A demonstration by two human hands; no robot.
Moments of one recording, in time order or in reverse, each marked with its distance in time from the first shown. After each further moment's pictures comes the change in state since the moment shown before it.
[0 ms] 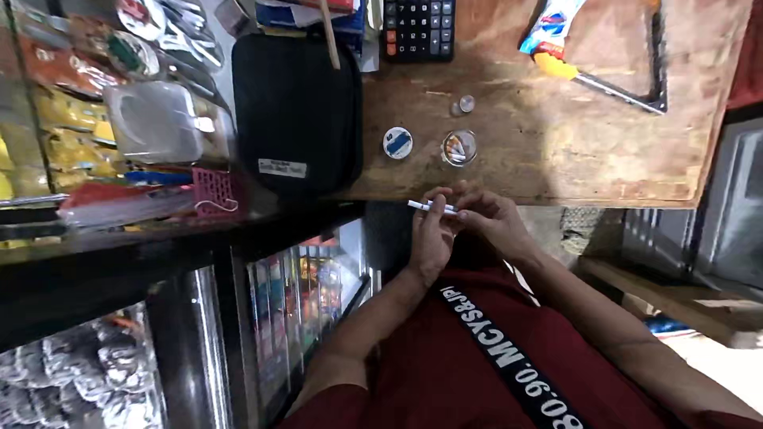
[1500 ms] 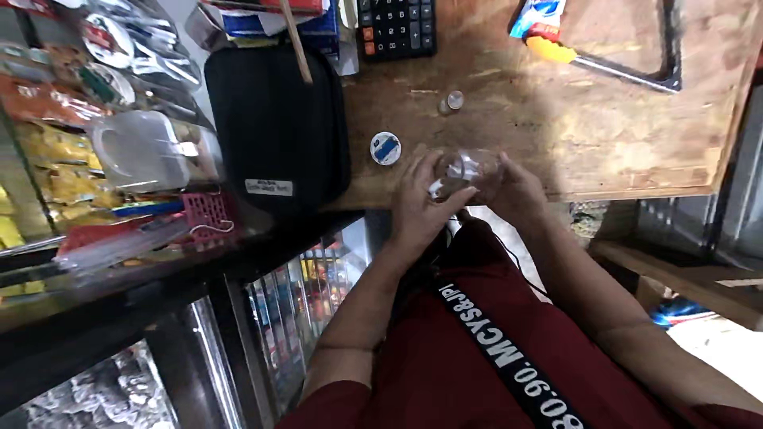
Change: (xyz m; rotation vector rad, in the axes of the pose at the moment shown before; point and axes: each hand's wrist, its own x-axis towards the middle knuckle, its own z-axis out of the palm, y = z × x) left_hand 0.049 0.058 0.015 1.138 -0.148 0.303; right_hand 0.057 0.016 -0.050 0.671 0.262 0.261
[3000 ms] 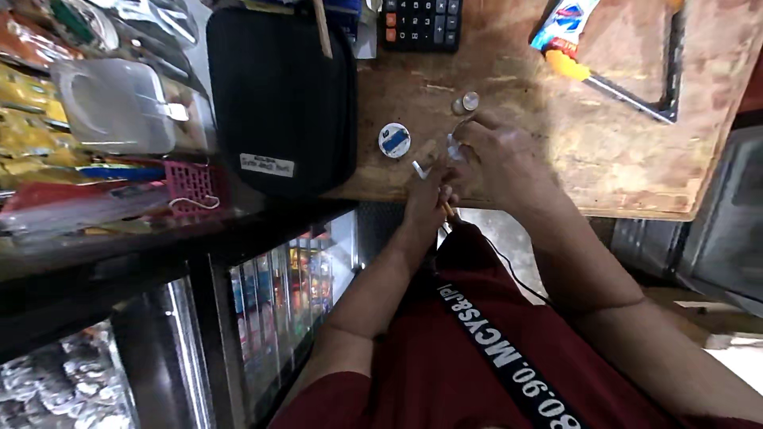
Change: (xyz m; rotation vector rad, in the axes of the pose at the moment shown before) left_hand 0.028 -0.029 0.034 -1.084 0.160 -0.876; right_hand 0.000 -0.051 0.100 -1.753 -0.244 -0.651
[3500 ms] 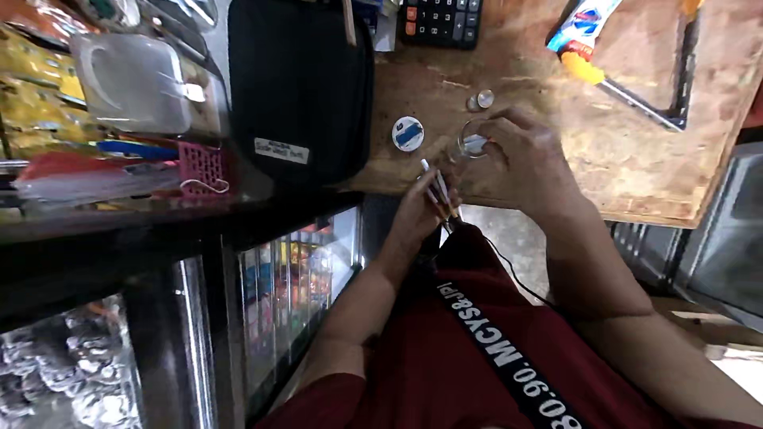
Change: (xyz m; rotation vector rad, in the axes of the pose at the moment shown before) left_hand -0.013 -0.004 -0.049 -0.141 -0.305 0.058; right_hand -0.012 -0.002 -0.002 -0.015 0.092 -0.069
